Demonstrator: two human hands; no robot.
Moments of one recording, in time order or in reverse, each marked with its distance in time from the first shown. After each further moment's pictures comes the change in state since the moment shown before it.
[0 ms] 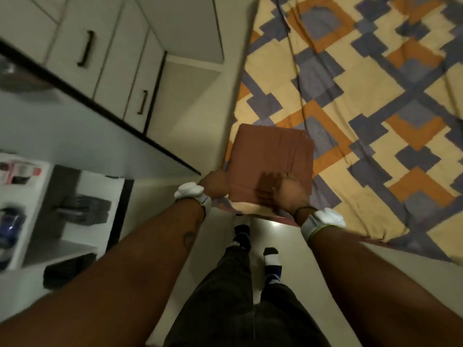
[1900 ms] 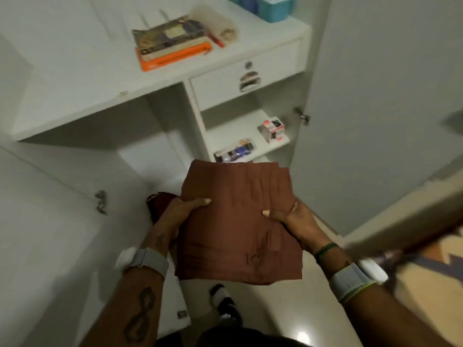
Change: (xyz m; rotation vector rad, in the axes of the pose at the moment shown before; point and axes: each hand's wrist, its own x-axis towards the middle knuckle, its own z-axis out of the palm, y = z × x) left_hand -0.600 -0.471 0.158 -1.758 0.961 -0.515; right_hand -0.360 -0.497 0.204 0.678 -0.698 -0.581
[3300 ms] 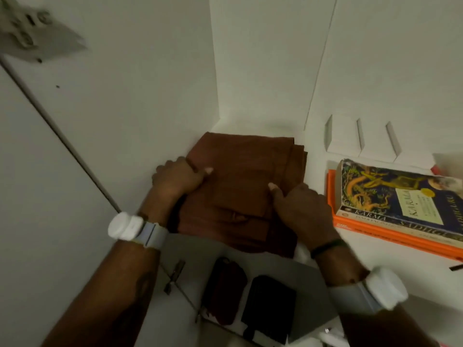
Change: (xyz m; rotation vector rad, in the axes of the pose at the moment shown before) left_hand 0.170 0.267 -0.387 0.703 0.969 -0.187; right_hand 0.368 -0.300 0.441 -1.323 -0.161 -0.705
